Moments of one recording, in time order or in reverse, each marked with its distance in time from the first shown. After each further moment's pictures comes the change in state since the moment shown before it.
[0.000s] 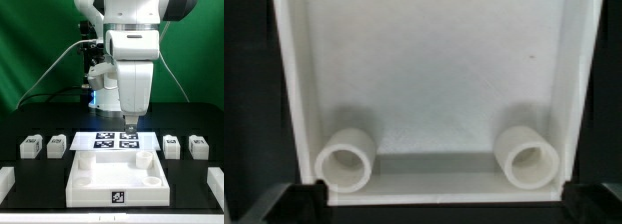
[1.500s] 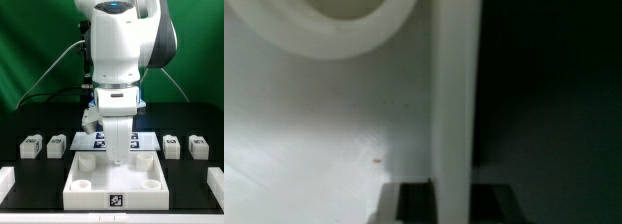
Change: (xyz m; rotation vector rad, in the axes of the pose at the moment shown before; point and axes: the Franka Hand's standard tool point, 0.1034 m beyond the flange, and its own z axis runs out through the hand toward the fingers) arm -0.011 -0.068 0.095 0.026 0.037 0.033
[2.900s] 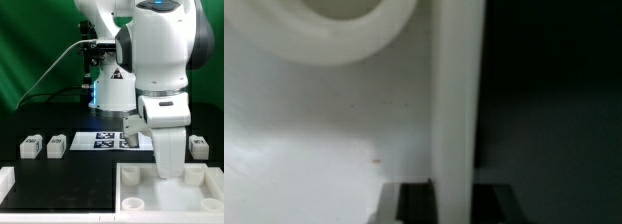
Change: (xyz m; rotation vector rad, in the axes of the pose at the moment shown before) arm 0.083 0.060 0.000 0.001 0.049 0.019
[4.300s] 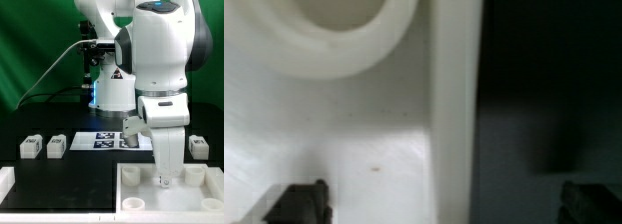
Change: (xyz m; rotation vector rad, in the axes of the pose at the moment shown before) arm -0.003 -0.001 0.002 -0.019 -0.002 -0.001
